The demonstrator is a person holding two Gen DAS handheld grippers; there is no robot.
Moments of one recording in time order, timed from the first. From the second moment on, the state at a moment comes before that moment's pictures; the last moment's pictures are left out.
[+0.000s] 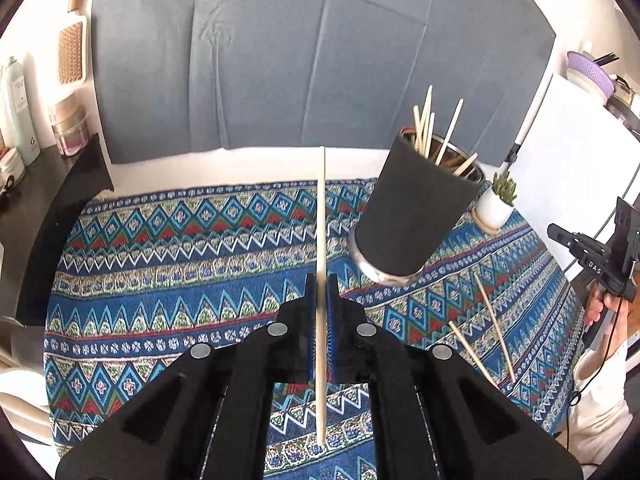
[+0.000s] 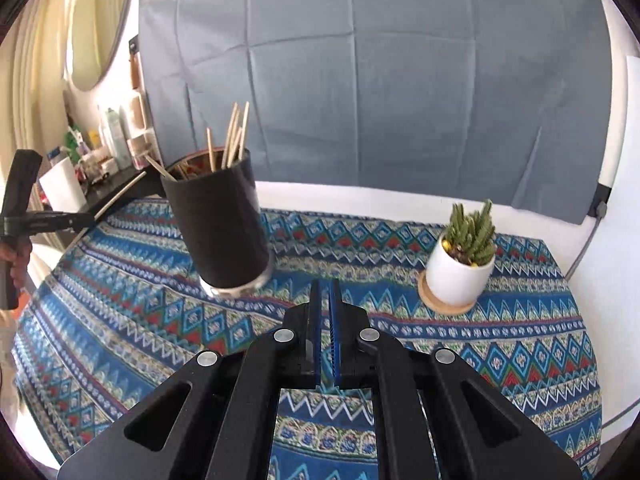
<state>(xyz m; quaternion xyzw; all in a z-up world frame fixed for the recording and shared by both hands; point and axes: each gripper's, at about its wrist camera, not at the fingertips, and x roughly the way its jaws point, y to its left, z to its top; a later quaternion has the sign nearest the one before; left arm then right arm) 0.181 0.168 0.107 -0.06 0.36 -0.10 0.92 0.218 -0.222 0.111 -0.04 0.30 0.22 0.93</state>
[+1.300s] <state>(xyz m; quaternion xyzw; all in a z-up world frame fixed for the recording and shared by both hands) 0.292 0.090 0.097 -0.13 0.04 -0.24 0.96 0.315 -0.127 0.116 0.13 0.16 0.38 0.90</state>
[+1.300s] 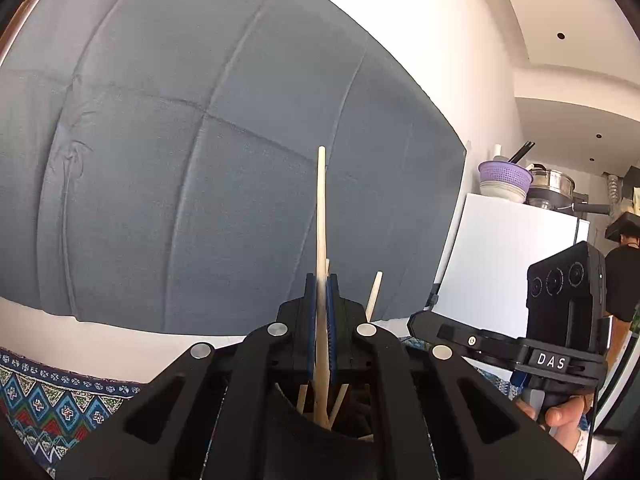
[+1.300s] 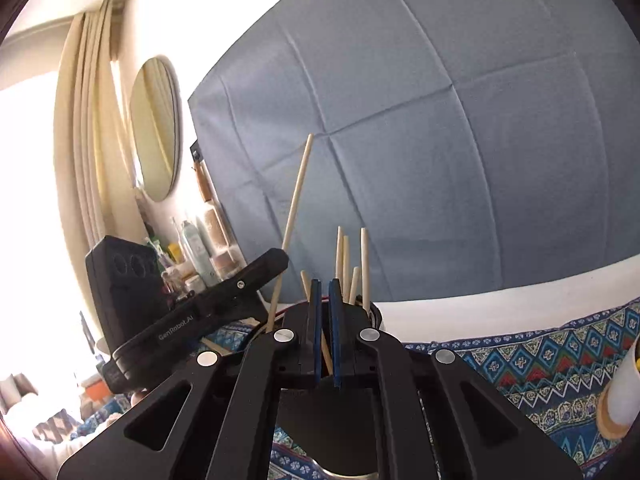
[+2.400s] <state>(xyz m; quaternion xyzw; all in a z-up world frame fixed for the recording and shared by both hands) 0.179 0.071 0.115 -0.06 0.24 -0.06 0.97 0.267 -0.183 0.109 0.06 0.33 0.21 0.92</state>
